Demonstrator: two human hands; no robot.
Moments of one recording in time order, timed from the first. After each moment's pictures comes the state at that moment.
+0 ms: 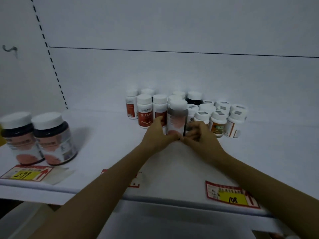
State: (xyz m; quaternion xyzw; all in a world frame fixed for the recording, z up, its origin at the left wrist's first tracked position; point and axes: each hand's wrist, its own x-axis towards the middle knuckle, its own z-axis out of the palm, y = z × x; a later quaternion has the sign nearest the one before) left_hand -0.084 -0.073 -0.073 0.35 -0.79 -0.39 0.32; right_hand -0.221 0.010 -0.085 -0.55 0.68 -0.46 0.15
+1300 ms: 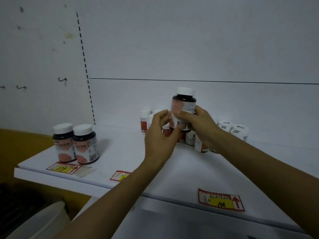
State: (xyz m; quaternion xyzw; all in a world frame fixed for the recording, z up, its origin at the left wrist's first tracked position) left_hand -0.069 0.018 -0.018 0.33 -0.69 -0.28 0.58; right_hand -0.192 0.025 0.019 -0.52 0.52 -0.60 0.32
